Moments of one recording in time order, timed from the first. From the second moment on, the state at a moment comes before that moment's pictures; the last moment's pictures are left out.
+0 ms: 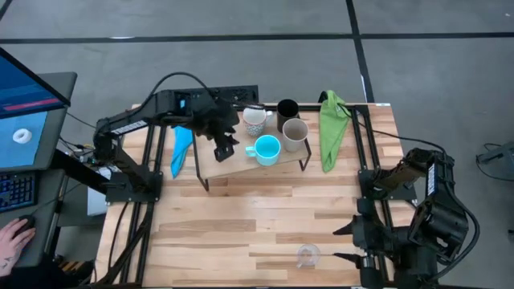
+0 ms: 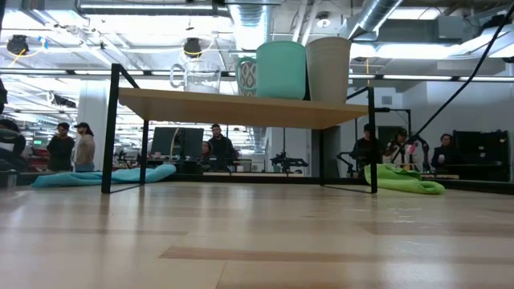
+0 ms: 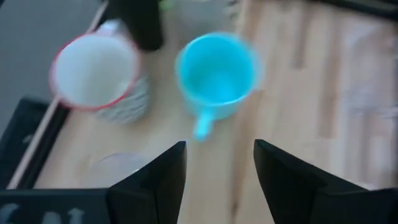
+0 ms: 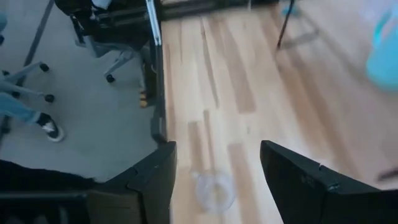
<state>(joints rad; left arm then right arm) 0.14 1.60 1.98 -1.28 -0.04 -0.14 1.06 1.70 2.12 -1.49 0.67 1.01</state>
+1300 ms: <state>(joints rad) -0.72 1.61 2.06 -1.15 -0.32 -0.54 0.75 1.89 1.52 -1.12 0.10 1.46</state>
